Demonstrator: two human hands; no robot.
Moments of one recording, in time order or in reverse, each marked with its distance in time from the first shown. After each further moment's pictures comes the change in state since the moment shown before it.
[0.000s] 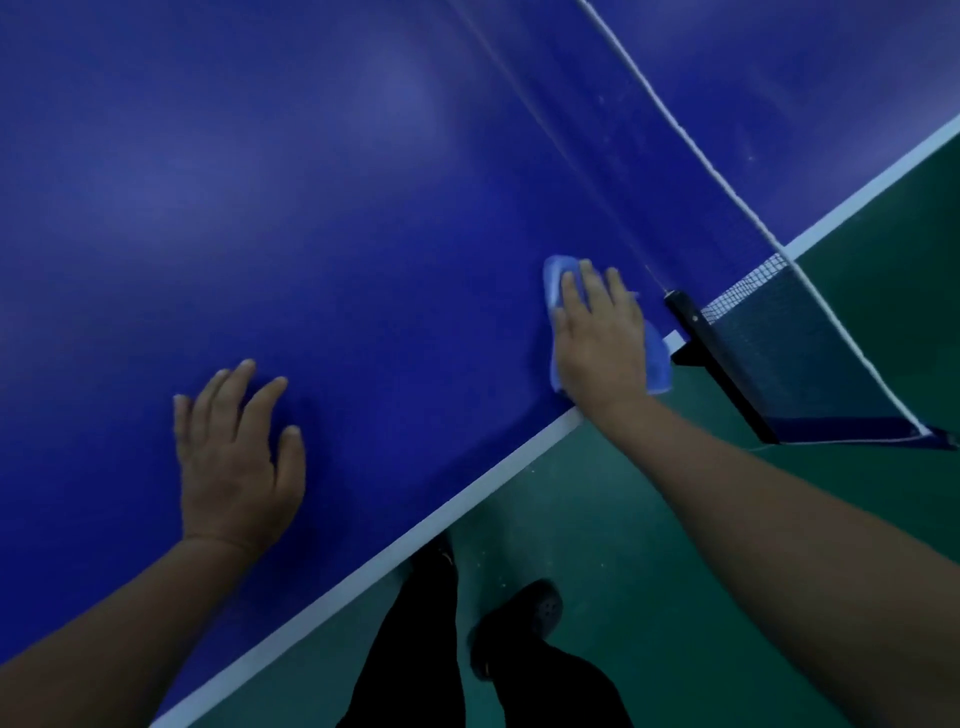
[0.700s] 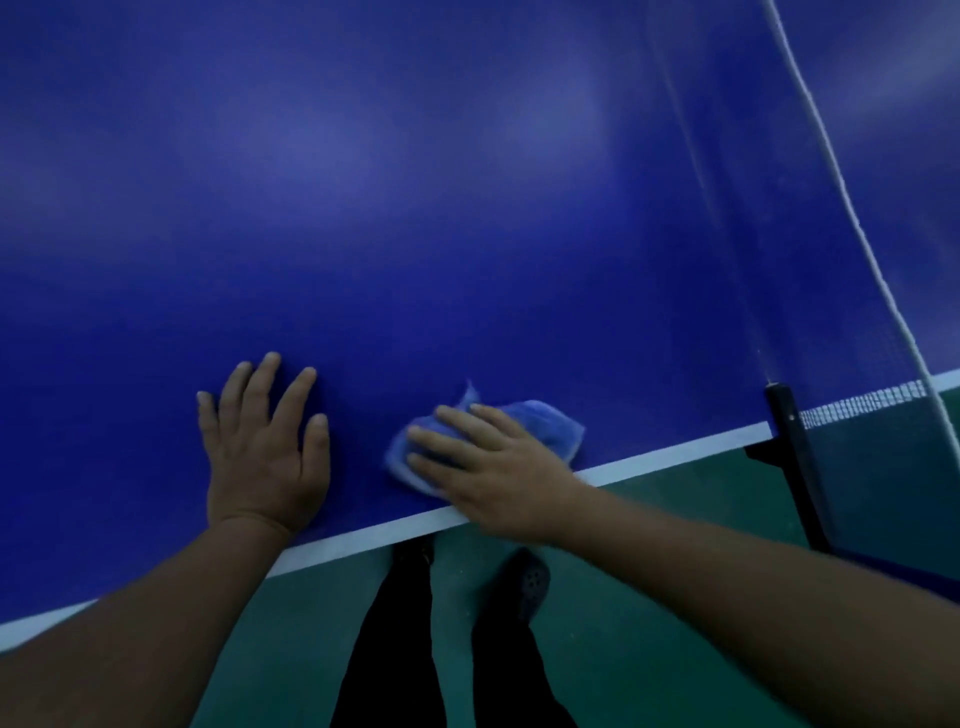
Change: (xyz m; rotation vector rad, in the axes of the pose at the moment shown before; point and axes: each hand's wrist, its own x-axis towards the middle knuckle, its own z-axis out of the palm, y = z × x) left_hand -0.075 -0.027 0.017 0.028 0.134 -0.348; right_hand -0.090 -0.099 0.021 0.004 -0.160 -1.379
